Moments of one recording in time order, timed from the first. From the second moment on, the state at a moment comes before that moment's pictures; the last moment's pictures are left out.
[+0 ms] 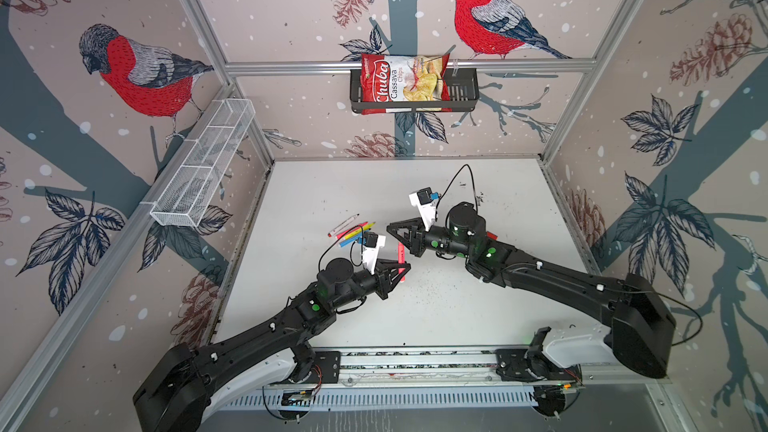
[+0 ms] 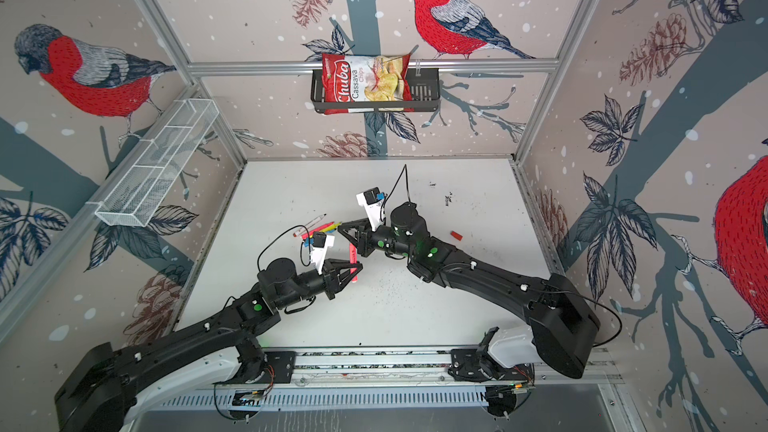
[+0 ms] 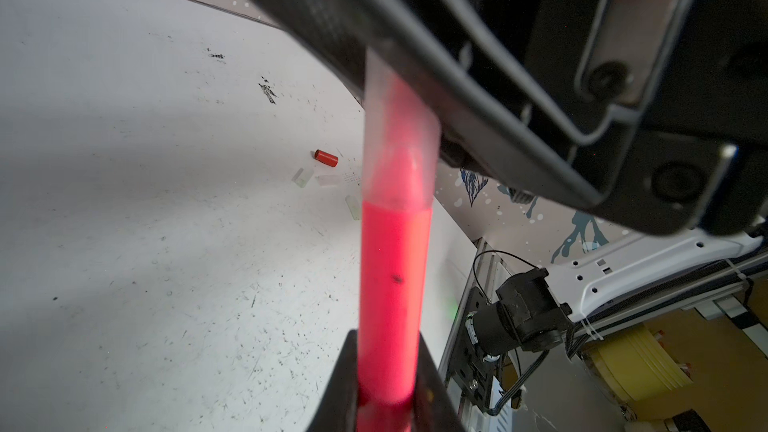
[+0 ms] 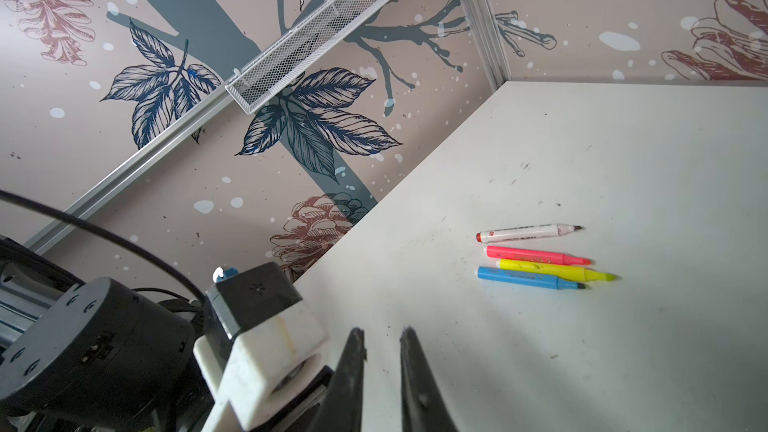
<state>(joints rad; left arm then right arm) -0.82 0.87 0.33 0.41 0.29 -0.63 0.93 1.37 0.88 0.31 -0.35 0.47</state>
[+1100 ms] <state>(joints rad) -0.80 0.90 0.27 0.61 0.18 -0.65 0.89 1.21 0.87 0.04 -0.40 0.44</state>
